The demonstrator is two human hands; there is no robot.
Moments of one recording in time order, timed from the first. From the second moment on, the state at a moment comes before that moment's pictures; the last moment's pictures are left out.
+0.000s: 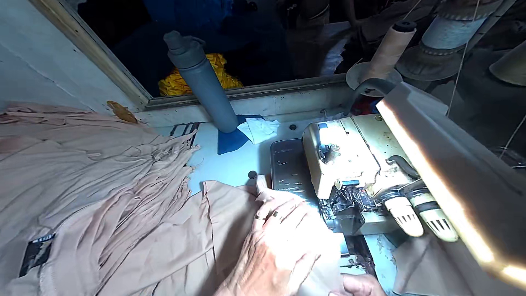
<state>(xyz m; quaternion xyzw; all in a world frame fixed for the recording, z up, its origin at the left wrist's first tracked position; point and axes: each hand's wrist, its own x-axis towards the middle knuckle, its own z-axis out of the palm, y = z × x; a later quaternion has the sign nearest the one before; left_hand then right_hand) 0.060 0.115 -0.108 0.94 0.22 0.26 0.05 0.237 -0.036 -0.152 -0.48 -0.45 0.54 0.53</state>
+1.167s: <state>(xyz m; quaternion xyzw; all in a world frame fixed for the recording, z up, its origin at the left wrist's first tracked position) 0.146 0.010 -0.147 0.79 0.12 0.02 0.60 0.337 -0.100 -0.149 -0.74 -0.56 0.13 0.34</state>
